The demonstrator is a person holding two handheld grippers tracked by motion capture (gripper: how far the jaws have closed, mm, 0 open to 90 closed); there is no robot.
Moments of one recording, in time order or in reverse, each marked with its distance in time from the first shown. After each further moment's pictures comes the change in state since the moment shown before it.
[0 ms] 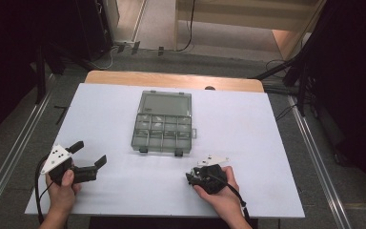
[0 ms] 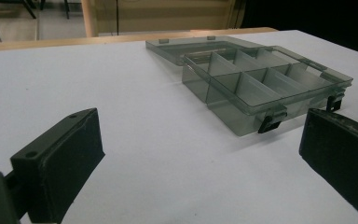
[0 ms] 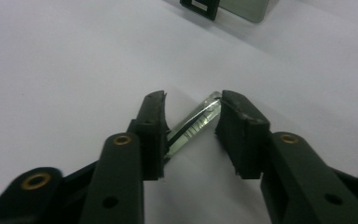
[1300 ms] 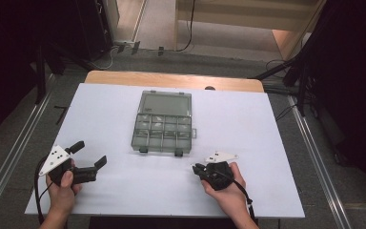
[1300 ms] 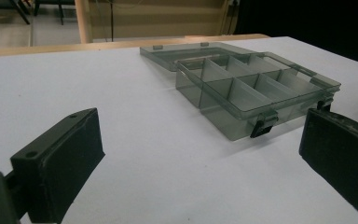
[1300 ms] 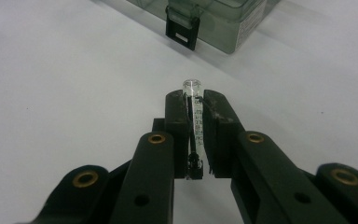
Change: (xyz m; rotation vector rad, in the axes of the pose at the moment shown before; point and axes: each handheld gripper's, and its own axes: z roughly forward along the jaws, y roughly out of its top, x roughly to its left) left arm -0.001 0.000 -0.001 -0.025 -0.025 0.000; right arm -0.015 0.005 -0.015 -0.068 0.014 -0.024
